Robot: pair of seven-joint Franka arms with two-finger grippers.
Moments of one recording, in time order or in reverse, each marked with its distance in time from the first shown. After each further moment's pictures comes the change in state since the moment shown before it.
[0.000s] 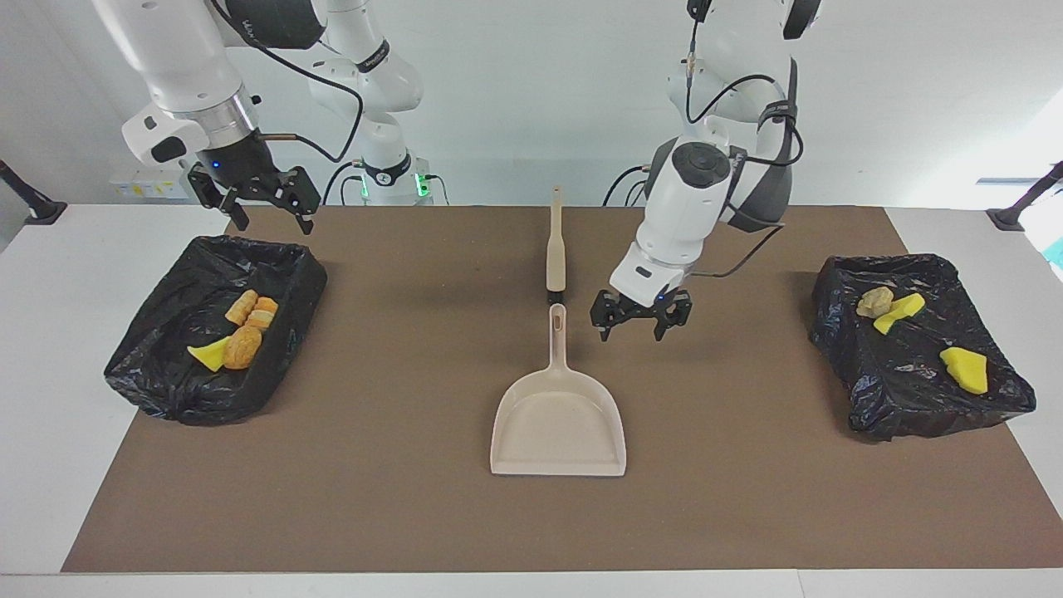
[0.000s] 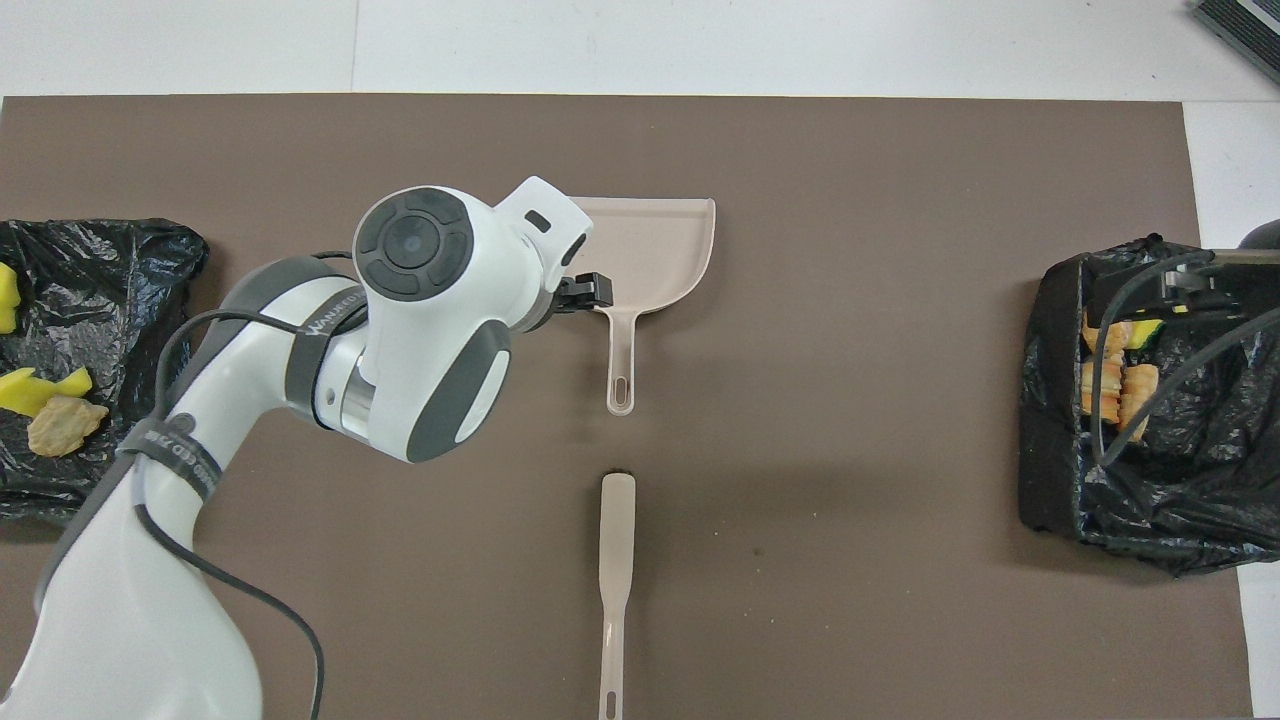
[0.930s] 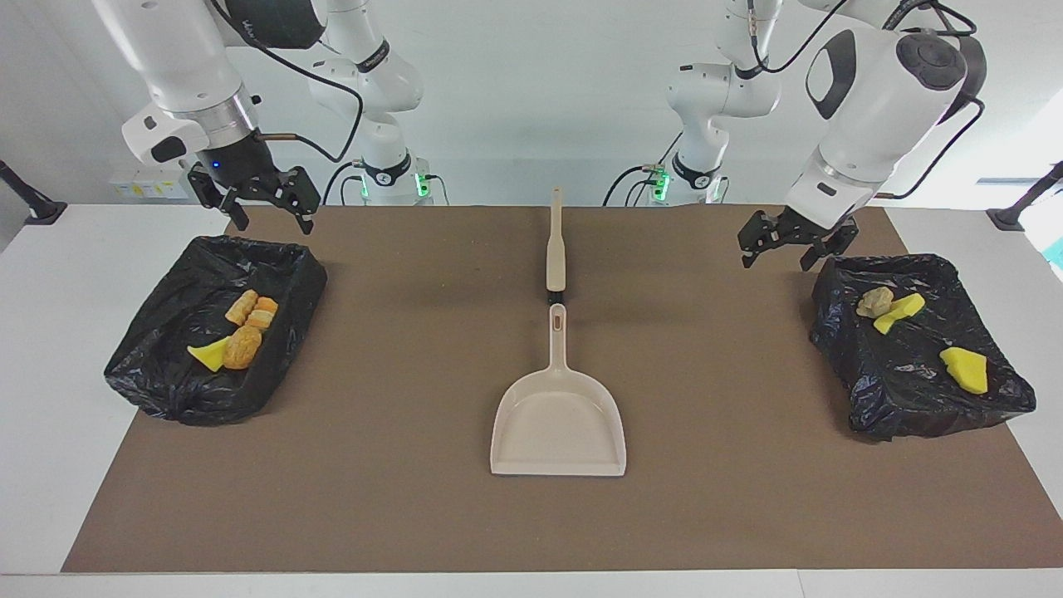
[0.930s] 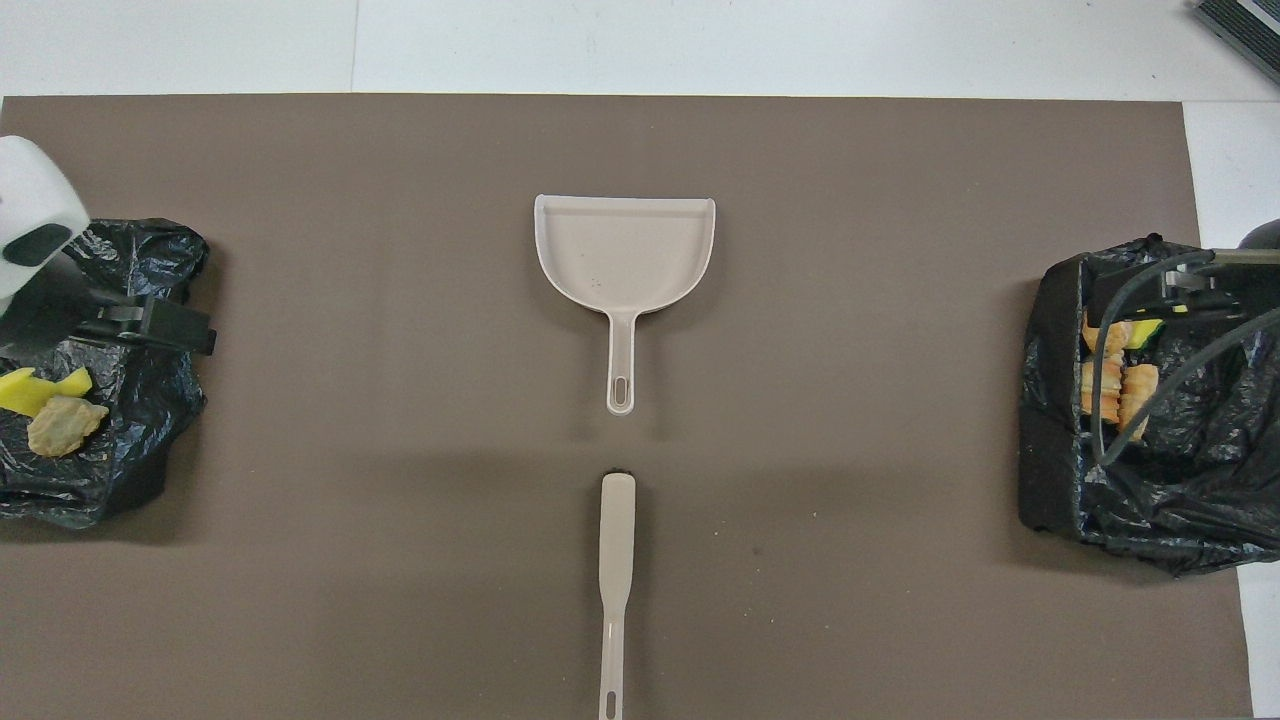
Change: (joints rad) left arm 0.336 -0.246 0.007 0.000 0.001 -0.320 0.451; right arm 0.000 0.000 0.000 0.000 0.000 0.000 0.000
